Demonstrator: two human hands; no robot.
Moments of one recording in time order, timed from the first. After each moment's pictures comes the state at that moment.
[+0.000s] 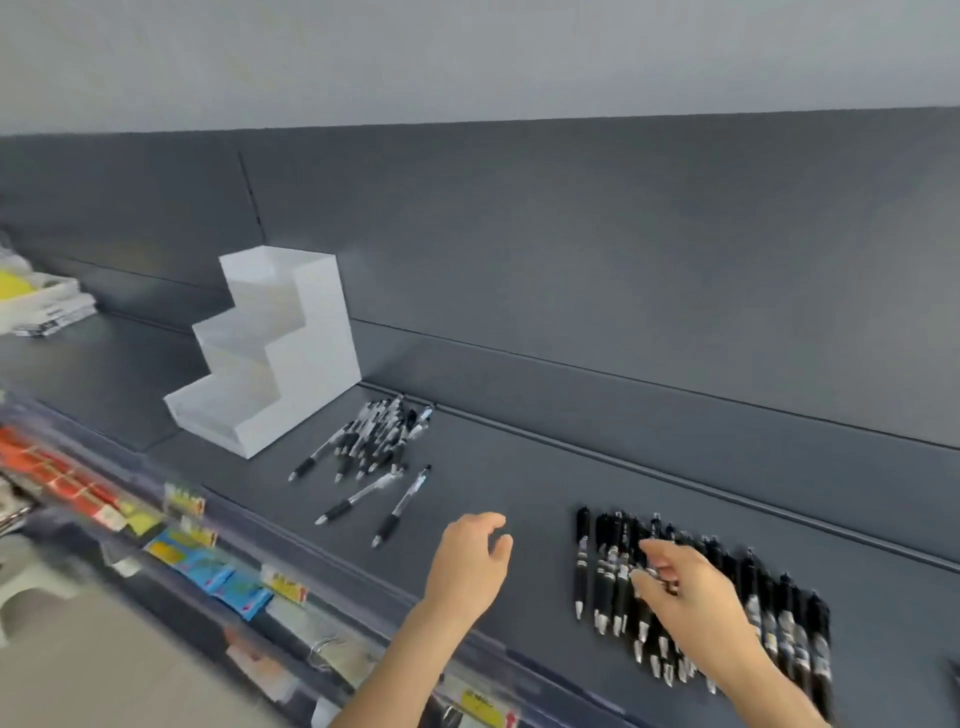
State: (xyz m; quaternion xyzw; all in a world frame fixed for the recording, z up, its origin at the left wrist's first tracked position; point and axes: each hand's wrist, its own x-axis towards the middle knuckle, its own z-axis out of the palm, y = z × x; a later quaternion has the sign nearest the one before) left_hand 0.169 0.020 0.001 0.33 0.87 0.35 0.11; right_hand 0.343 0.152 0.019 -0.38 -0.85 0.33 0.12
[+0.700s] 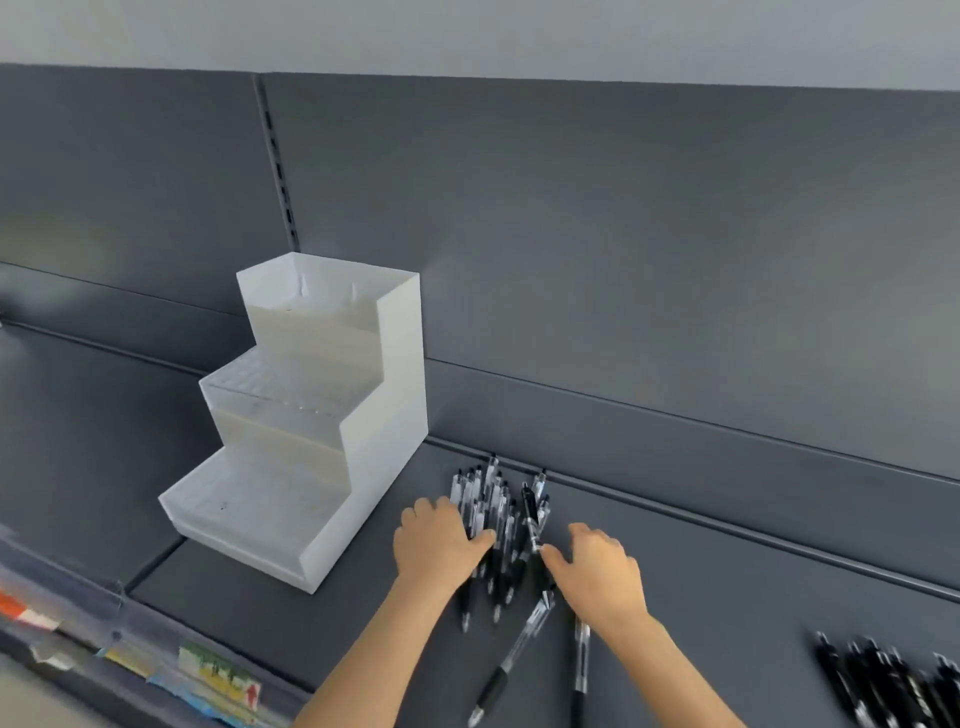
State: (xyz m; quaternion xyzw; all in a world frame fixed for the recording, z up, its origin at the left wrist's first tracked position) left_hand -0.144 -0.008 -0.011 0.31 0.94 0.10 0.11; right_hand -0.008 0.080 -0.001 -0.44 -0.87 0.21 0.02
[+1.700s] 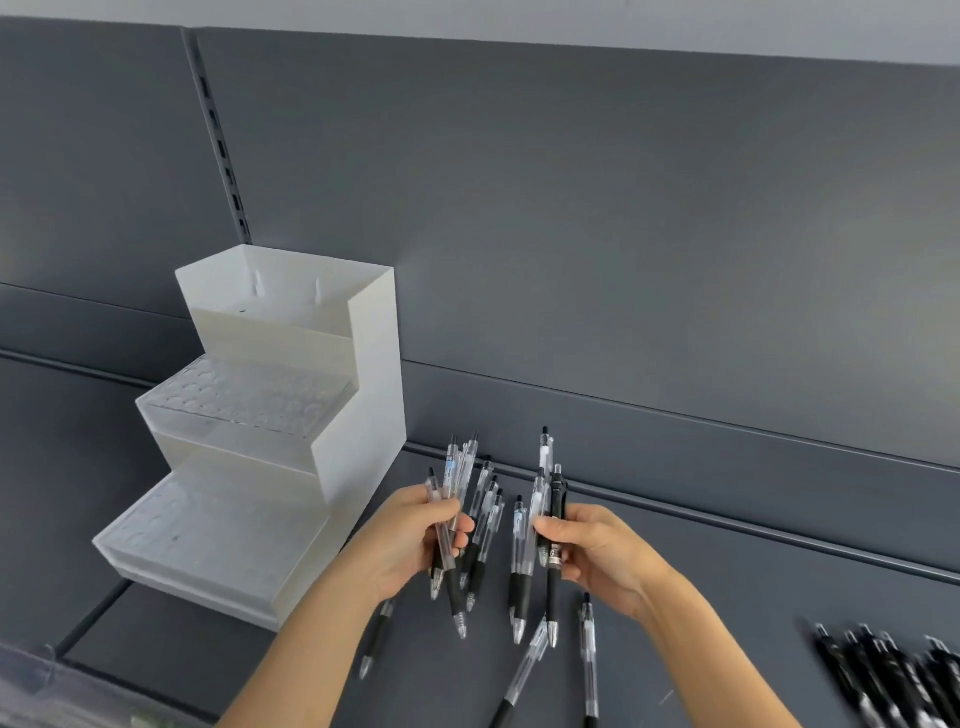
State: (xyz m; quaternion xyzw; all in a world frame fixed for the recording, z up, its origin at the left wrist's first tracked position) left_hand -0.180 -0.023 0.027 0.16 0.62 0.59 0.49; right_hand -0.024 0.113 0.008 -0.32 -0.56 0.76 0.08
